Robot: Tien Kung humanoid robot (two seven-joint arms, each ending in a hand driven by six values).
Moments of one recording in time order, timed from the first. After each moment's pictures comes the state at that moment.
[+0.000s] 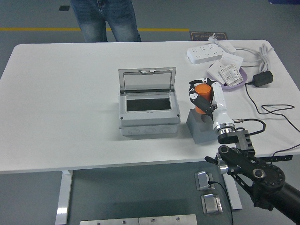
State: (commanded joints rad) left arm -0.07 0.24 -0.66 -0.18 1.22 0.03 0.16; right arm 0.38 -0.23 0.78 1.24 -1.07 -0.65 0.20
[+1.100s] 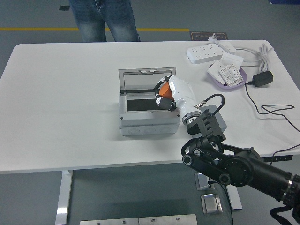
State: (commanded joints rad) left arm -0.07 0.25 -0.70 -0.18 1.26 0.02 0.17; right arm 0.65 -0.13 0.47 1.18 -1.71 -0.64 -0.41
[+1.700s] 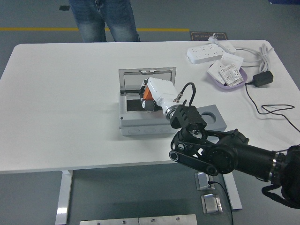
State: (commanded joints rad) left arm -0.08 0.26 -0.71 -0.18 1.27 0.01 0.17; right arm 0.85 -0.08 0.27 1.10 -1.71 -0.45 -0.56
